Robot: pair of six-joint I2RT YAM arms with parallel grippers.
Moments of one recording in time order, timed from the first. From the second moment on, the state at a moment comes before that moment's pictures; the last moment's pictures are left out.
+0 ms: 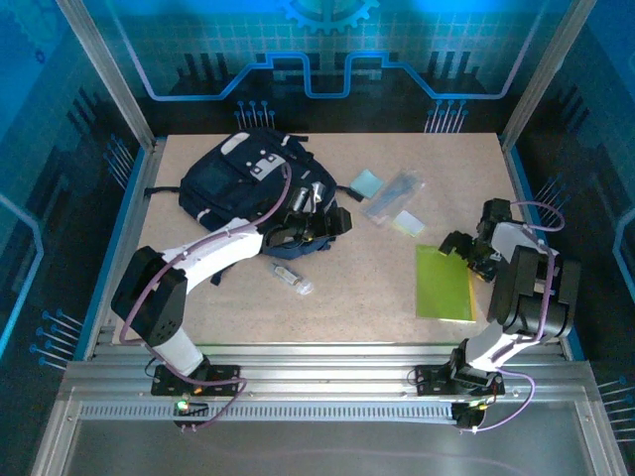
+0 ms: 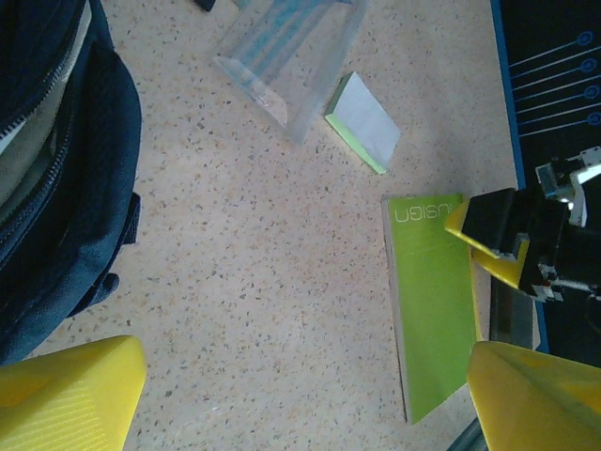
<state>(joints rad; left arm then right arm) -0.59 1.65 1.16 -0.24 0.29 -0.75 -0.25 1.61 0.89 -0.65 -0.12 0.38</state>
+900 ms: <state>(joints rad) -0.80 1.90 1.31 -0.51 0.29 -0.63 0.11 1.46 0.76 -0.78 -0.28 0.47</state>
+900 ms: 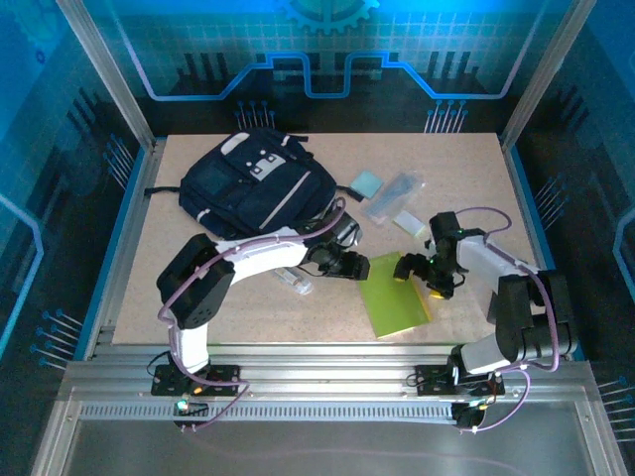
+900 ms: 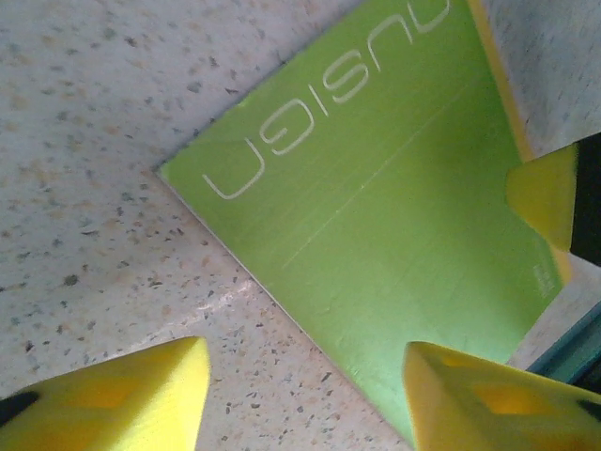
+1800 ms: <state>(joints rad) -0.83 2.05 1.42 -0.73 0.27 -0.56 0.22 1.34 0.67 -0.56 -0.63 0.52</state>
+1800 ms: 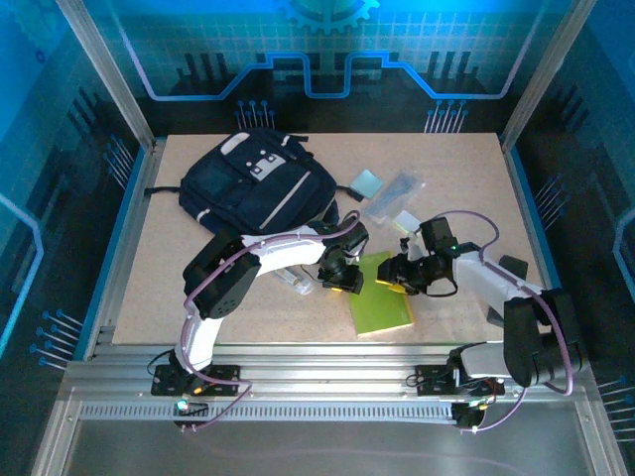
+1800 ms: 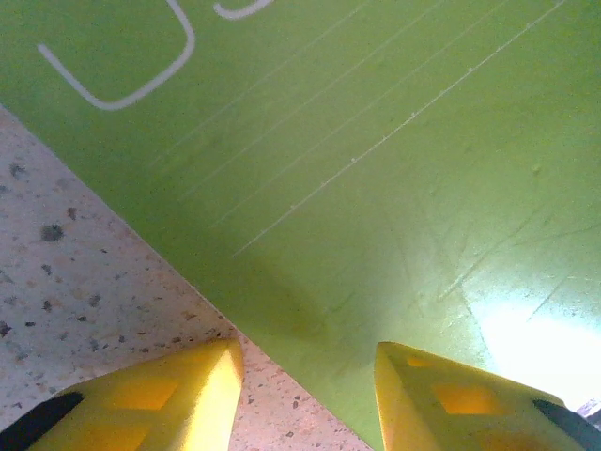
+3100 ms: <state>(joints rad) -0.81 2.05 1.42 -0.76 0.24 -0.55 0.31 1.33 0.68 -0.70 -0.38 0.50</state>
